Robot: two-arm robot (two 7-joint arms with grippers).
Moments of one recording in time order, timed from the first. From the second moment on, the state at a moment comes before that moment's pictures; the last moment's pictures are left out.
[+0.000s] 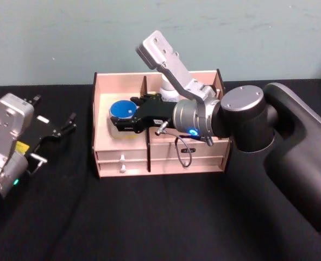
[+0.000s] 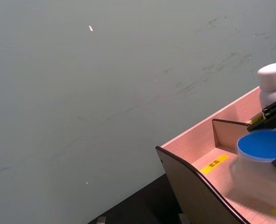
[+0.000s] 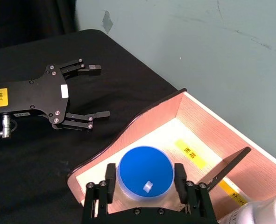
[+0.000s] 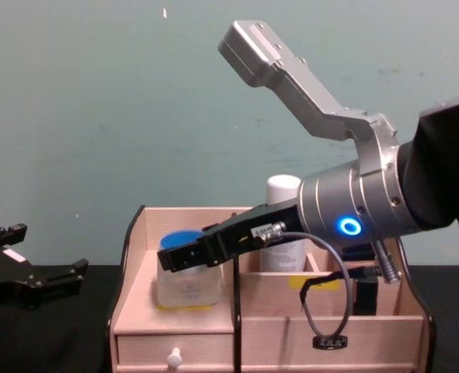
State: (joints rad) left arm -0.20 0.60 0.45 -1.41 -0.25 -0.12 0.03; right arm 0.59 0.21 -0.63 -1.36 0.22 0.54 0.44
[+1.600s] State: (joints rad) left arm -0.20 0.60 0.45 -1.41 -0.25 -0.12 0.03; right arm 0.19 0.28 -0.29 -1.78 0.13 0.27 0.07
